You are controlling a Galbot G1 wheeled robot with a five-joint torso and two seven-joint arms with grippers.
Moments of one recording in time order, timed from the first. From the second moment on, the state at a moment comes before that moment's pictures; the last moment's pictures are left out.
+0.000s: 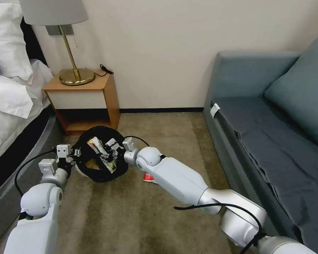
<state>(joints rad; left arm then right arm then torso) 1.19 -1.27 -0.79 -1.80 -0.25 0.37 0.17 -0.32 1.56 -0.51 1.00 0.61 -0.24 -0.32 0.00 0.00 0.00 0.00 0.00</state>
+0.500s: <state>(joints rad) 1.19 -1.26 -0.80 -1.78 -0.26 0.36 0.18 -0.35 1.53 -0.46 1.00 0.58 -0.23 -0.32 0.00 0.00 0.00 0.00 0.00</state>
